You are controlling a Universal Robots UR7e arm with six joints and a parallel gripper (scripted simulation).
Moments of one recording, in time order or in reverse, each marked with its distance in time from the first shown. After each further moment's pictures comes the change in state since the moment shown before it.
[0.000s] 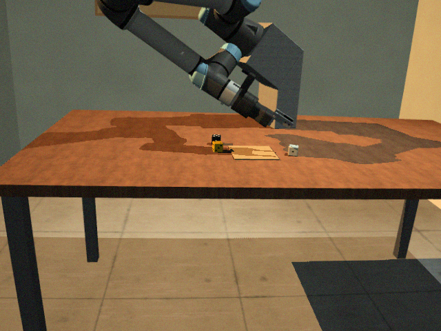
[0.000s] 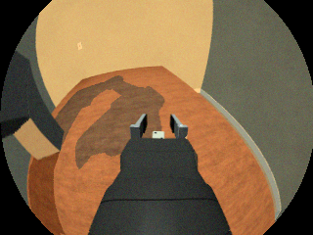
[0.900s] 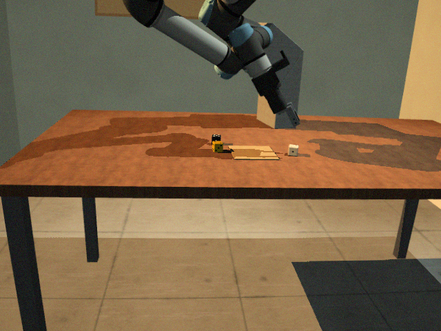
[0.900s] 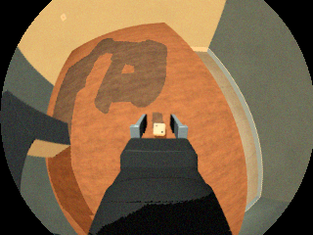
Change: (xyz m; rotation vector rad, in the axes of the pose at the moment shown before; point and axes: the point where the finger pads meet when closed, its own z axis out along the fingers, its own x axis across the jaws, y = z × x) arm -0.002 -0.020 0.015 -0.507 -0.011 0.001
